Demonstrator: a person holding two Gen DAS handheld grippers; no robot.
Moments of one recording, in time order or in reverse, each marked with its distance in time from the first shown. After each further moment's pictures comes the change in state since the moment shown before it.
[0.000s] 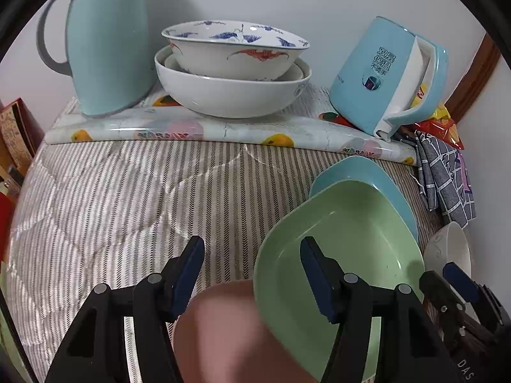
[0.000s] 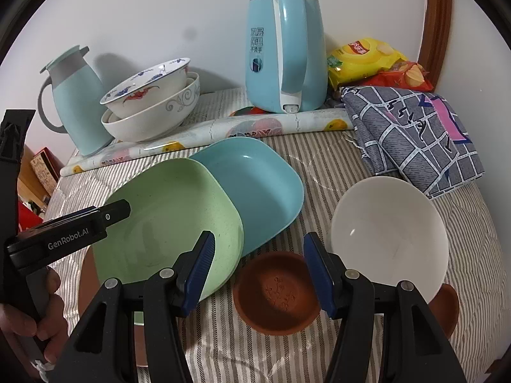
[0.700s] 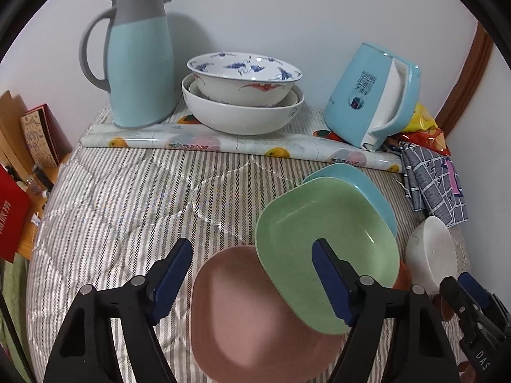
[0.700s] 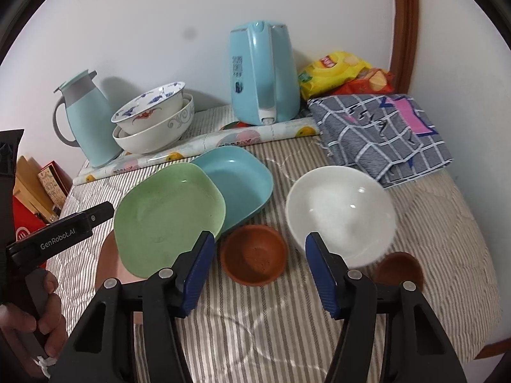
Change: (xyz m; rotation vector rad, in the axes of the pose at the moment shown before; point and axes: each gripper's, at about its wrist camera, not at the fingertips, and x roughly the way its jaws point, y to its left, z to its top) left arm -0.059 -0.004 -0.028 -0.013 -0.104 0.047; right arm -0.062 -0.025 -0.025 0.048 -0.060 0.000
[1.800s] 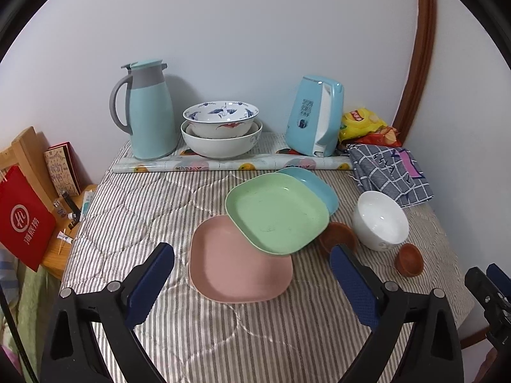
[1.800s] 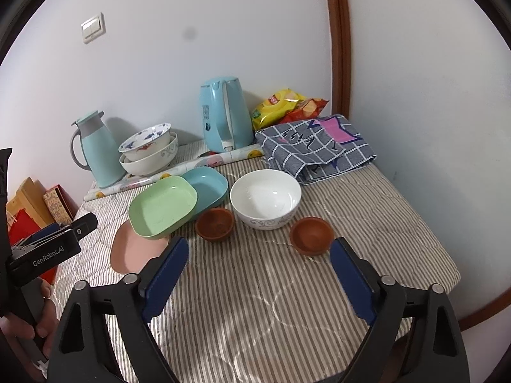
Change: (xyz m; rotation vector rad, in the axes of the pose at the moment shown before) left arm -0.134 -0.044 -0.075 0.105 -0.182 0.021; right arm -0.149 -0.048 -0.069 0.071 -0.168 -0.073
